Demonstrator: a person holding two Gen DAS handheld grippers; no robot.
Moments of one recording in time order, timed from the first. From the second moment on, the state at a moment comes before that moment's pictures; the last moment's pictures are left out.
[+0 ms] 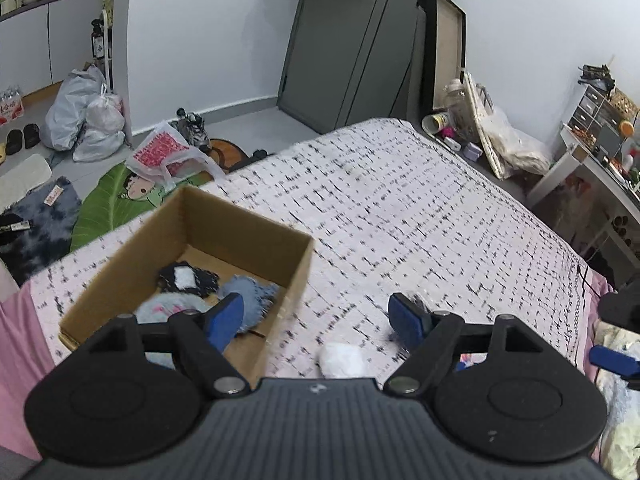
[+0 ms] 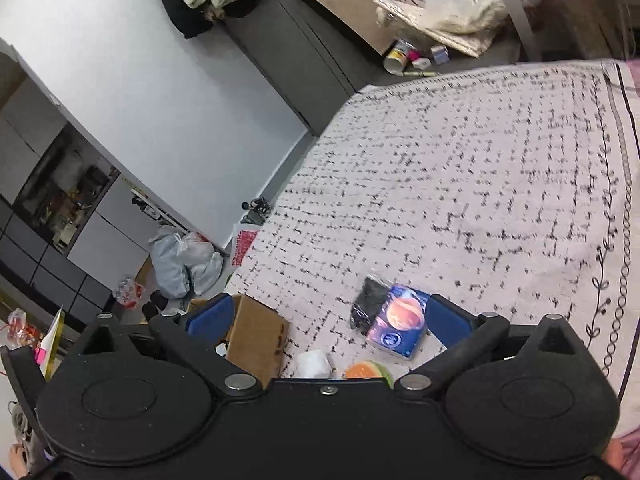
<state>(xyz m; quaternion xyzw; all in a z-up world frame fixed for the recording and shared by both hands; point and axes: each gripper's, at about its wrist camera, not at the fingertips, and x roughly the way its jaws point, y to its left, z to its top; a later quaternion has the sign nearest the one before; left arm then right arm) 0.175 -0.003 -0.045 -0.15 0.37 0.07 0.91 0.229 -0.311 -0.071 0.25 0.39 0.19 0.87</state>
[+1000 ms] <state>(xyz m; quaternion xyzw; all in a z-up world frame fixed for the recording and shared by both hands) 0.229 -0.043 -0.125 -0.14 0.49 0.03 0.86 0.242 -0.279 -0.171 0.32 0.50 0.09 0.80</state>
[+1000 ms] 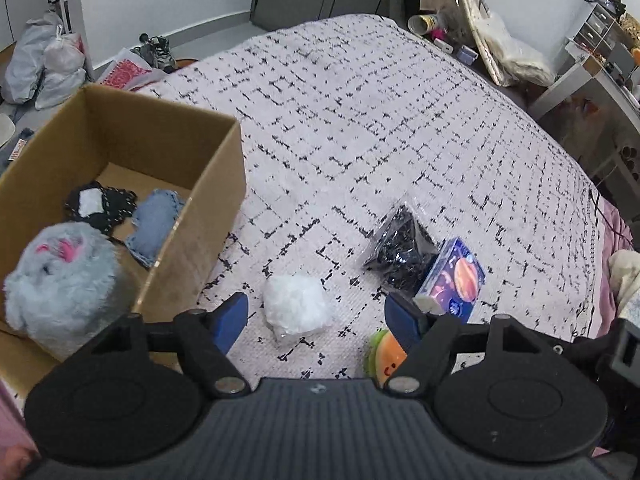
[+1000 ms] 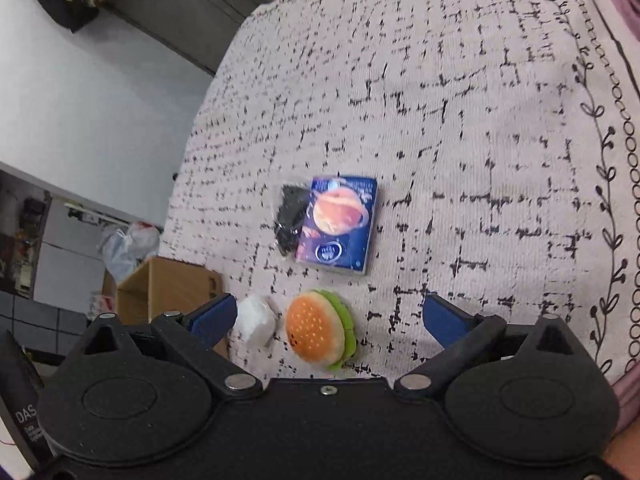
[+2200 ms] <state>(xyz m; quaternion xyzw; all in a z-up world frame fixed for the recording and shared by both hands) 0.230 -0.039 -0.160 -0.19 0.49 -0.02 0.85 0.236 -0.240 -0.187 0.23 0.52 0.10 0.82</state>
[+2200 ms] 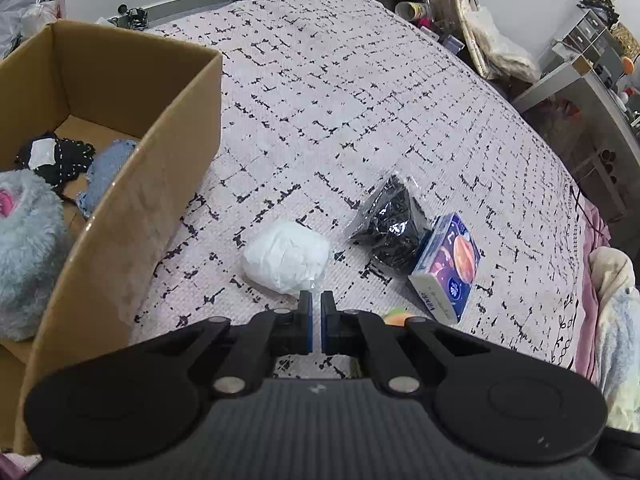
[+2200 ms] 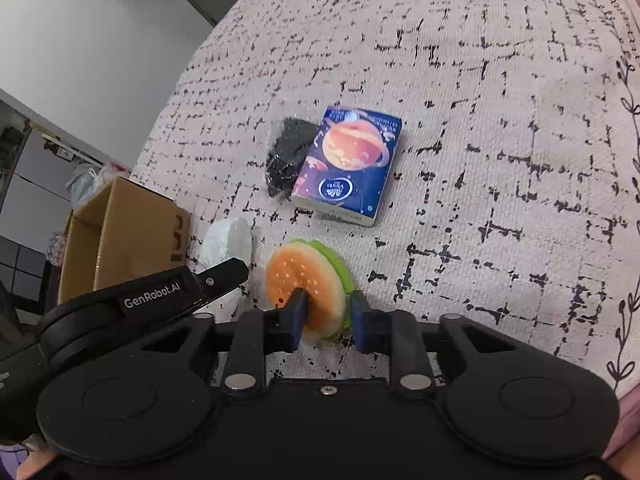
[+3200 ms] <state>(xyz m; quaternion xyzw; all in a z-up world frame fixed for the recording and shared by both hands) 0.239 -0.043 -0.147 -0.18 0.46 -0.02 0.87 0.227 -0.239 -0.178 0.22 0.51 0.07 0.83</state>
